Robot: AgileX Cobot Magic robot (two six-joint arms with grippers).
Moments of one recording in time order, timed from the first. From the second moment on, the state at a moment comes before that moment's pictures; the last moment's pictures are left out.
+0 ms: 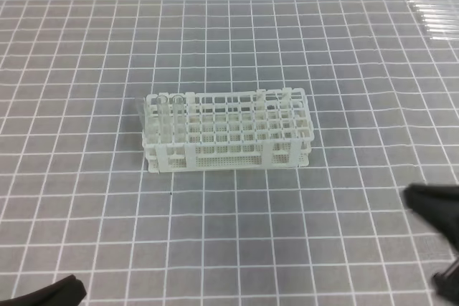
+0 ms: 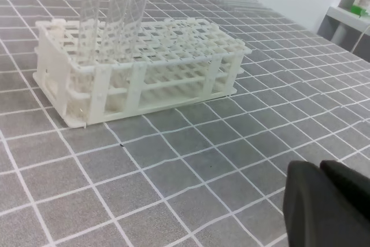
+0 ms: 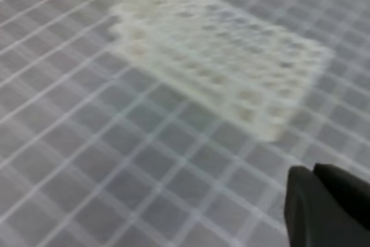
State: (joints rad) left arm -0.76 0.14 0.00 0.24 0.10 -0.48; right arm 0.67 0.69 -0.55 -0.15 0.39 0.15
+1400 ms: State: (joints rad) left arm -0.76 0.14 0.01 0.24 0.10 -0.48; right arm 0.05 -0.02 0.00 0.14 0.29 -0.08
